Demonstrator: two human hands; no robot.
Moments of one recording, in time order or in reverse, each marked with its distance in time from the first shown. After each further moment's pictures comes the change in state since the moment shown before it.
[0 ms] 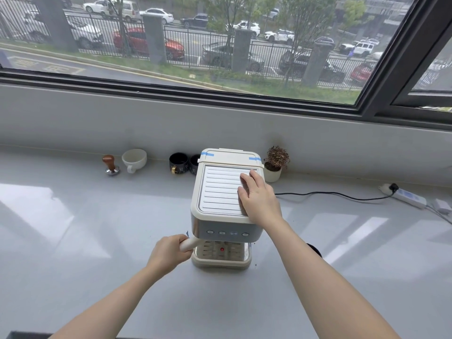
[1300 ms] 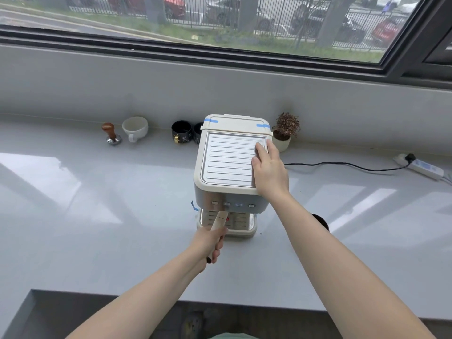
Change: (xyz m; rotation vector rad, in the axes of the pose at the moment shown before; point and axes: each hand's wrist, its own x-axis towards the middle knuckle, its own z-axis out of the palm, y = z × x) left_hand -0.044 0.065 0.051 -0.871 -0.344 -0.546; right_hand -0.007 -0.001 0.003 0.157 0.080 0.100
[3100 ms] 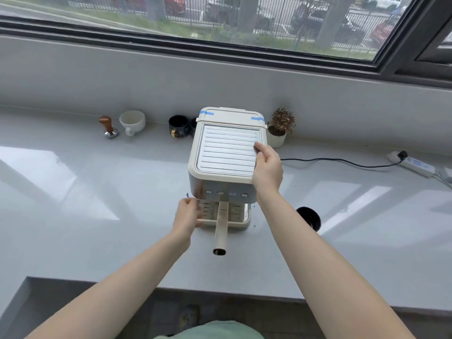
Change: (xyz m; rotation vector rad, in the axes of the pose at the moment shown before) left_hand -0.019 0.029 -0.011 -0.101 0.264 0.223; right_hand -0.017 0.005 0.011 0.589 0.249 0.216
